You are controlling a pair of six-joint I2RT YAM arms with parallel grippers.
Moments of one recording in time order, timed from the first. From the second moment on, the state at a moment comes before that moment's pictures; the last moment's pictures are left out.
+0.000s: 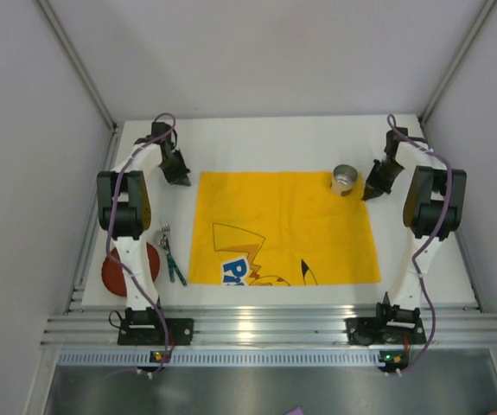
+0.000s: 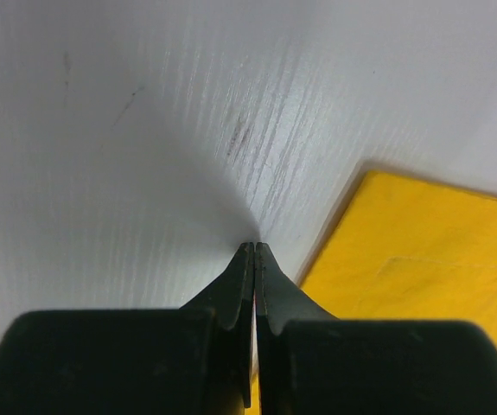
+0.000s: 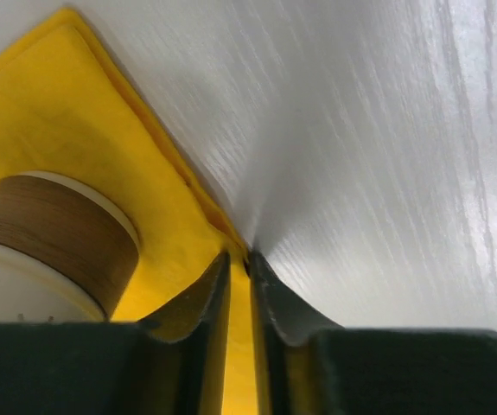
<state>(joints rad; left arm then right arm) 0.00 2.20 1.71 -0.67 0.17 -0.41 -0.12 2.14 1.63 -0.90 -0.16 0.38</state>
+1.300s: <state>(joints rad) -0.20 1.35 0.89 -0.91 -0.10 -0.66 -0.02 1.24 1.10 -0.91 -0.18 0.39</state>
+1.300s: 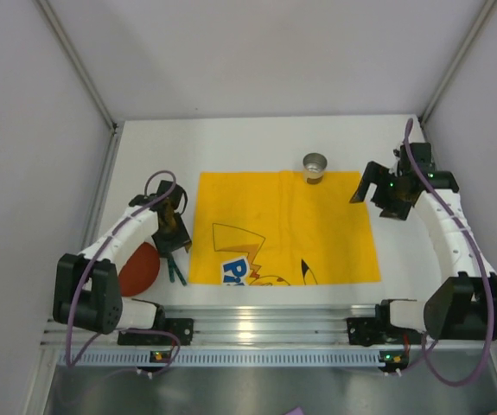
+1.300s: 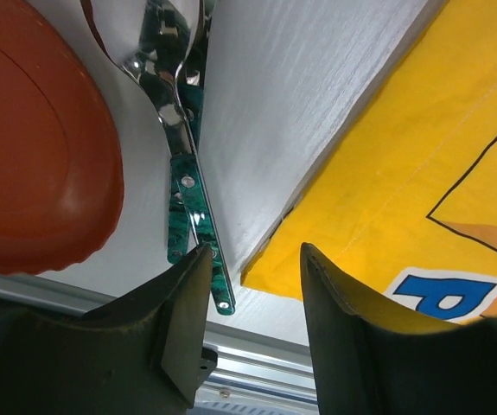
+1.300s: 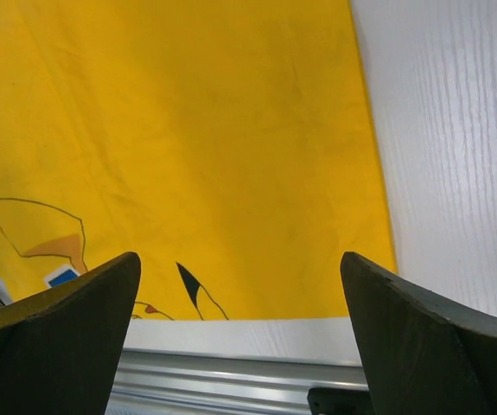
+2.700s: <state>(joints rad) -0.26 1.50 0.80 -0.94 -0.24 -0.85 0.04 1.55 1.48 -0.95 -0.18 0.40</state>
